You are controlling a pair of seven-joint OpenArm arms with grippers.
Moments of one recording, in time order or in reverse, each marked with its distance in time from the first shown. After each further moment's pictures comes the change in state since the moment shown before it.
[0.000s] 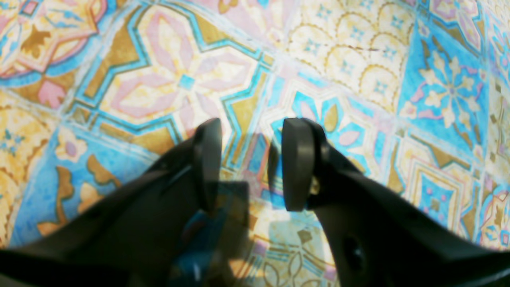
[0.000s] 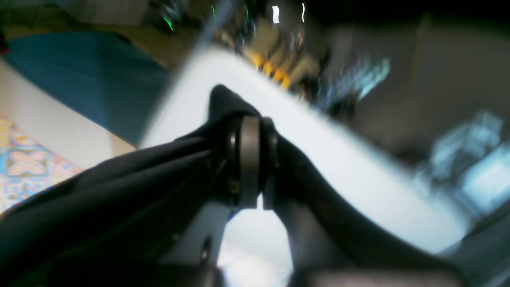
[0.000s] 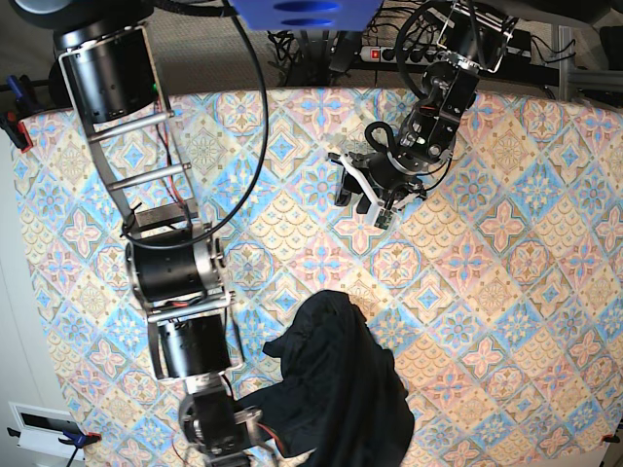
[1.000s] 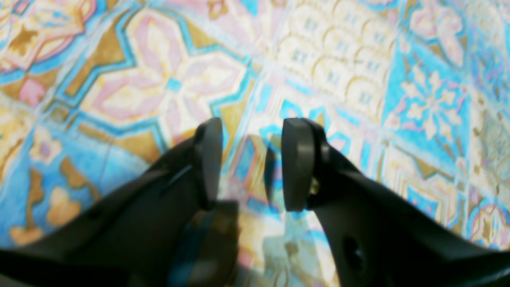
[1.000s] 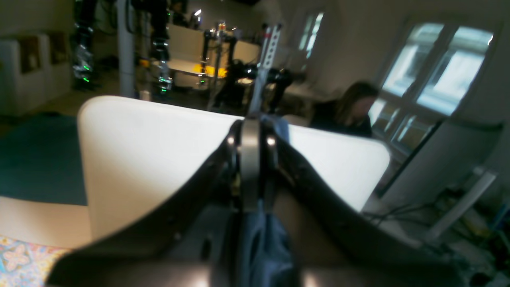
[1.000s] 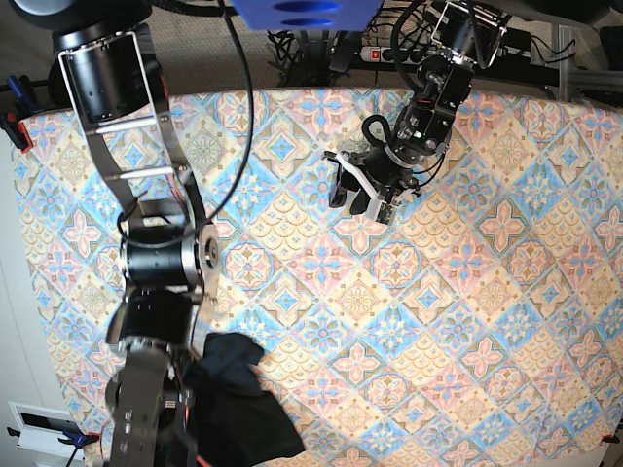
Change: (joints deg) left arm 2.1 1.5 -0.2 -5.8 -0.7 -1.3 -10.3; right arm -4.7 2.3 8.3 38.6 -0.4 1.8 -20.3
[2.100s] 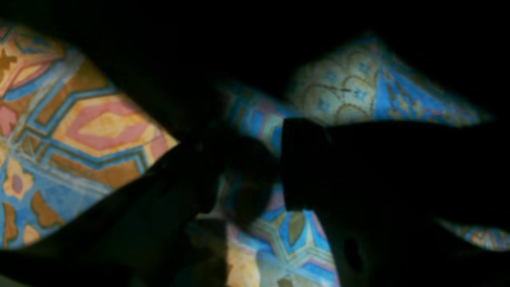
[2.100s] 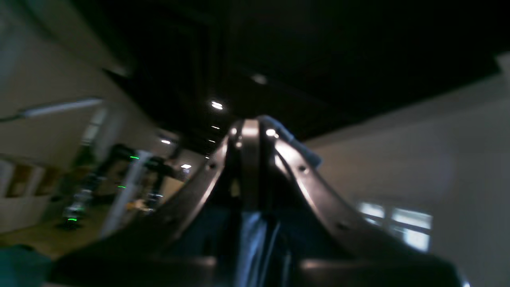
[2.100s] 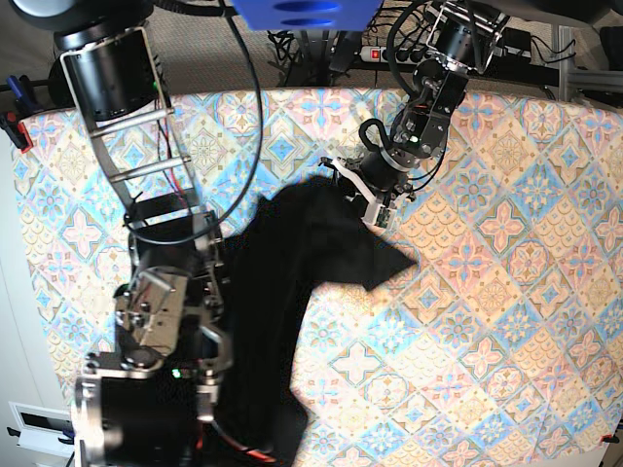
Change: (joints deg) left arm -1.6 0.5 0.0 -4.0 -0.8 -1.4 -3.9; right arm 1.0 -2.2 -12.1 29.3 -2.4 0.7 2.9
